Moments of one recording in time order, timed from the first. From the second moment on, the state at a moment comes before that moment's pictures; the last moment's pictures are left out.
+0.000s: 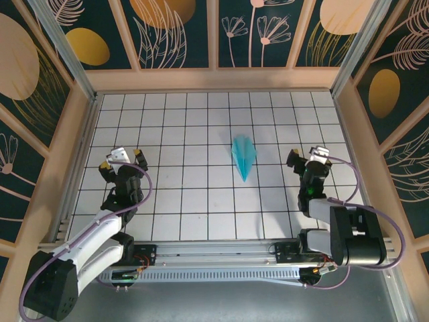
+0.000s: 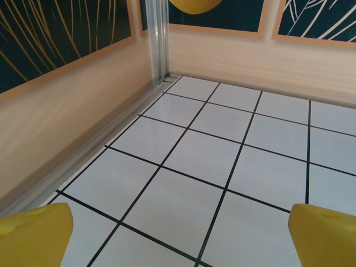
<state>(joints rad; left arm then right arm) -0.35 0.88 0.28 0.31 -0.77 -0.24 0.02 1.26 0.17 0.83 0.23 0.18</state>
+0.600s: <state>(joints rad) -0.34 0.98 0.27 0.39 -0.76 -0.19 0.00 1.56 0.18 1.22 0.11 0.12</state>
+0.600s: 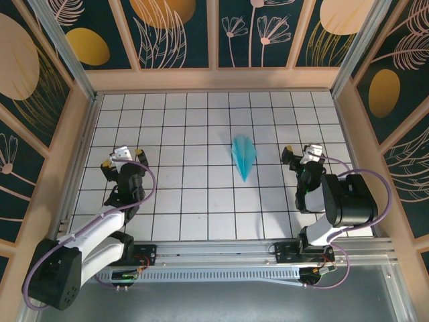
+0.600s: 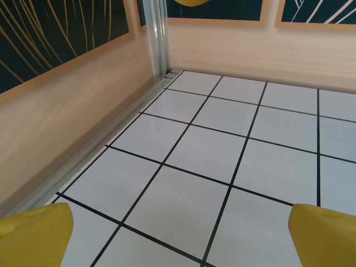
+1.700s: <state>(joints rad) -0.17 1.29 0.12 1.06 -0.40 0.10 -0.02 1.56 0.19 1.22 0.10 0.13</state>
